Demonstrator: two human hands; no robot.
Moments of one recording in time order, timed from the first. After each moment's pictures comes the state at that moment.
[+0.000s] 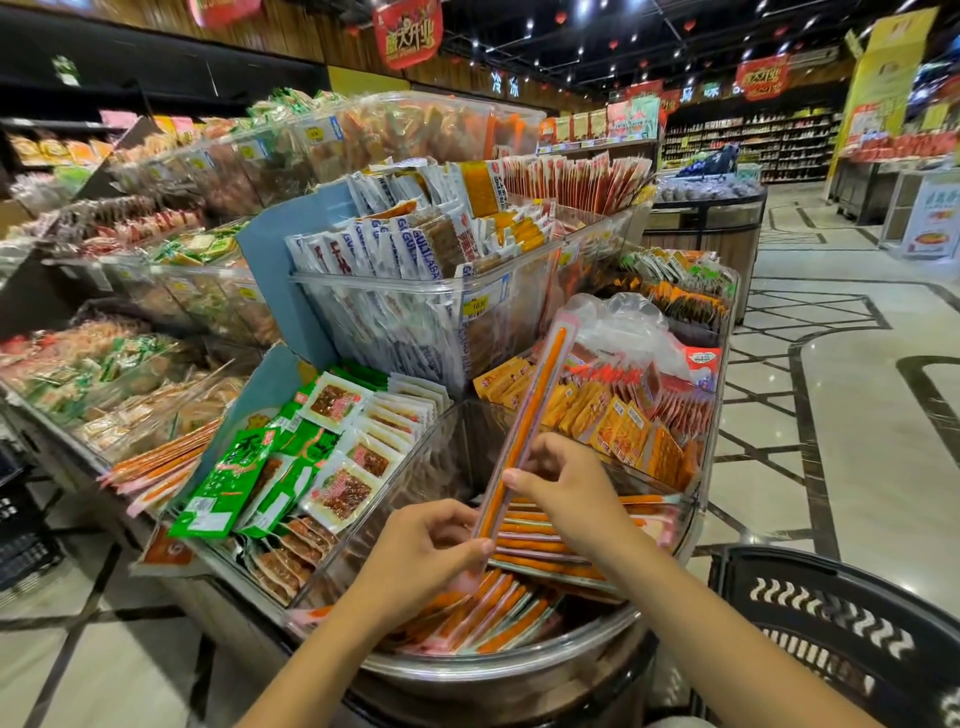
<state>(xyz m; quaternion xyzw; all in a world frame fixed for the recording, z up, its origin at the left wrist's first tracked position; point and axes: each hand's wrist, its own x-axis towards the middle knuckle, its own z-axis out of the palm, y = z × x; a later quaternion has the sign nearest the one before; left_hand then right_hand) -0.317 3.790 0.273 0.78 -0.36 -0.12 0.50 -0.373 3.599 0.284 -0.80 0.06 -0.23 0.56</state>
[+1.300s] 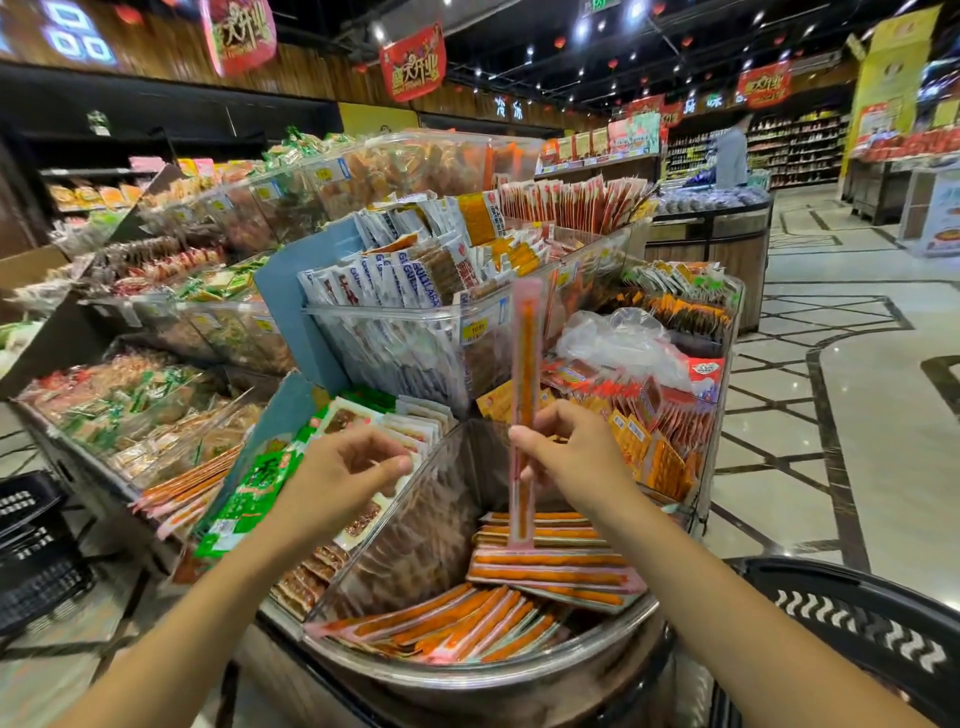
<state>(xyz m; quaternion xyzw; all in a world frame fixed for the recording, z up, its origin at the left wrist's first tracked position) -0.284 3.828 0.355 0.80 -0.32 0.02 0.51 -0.376 3.595 0.331 -0.73 0.08 -0.26 0.62</state>
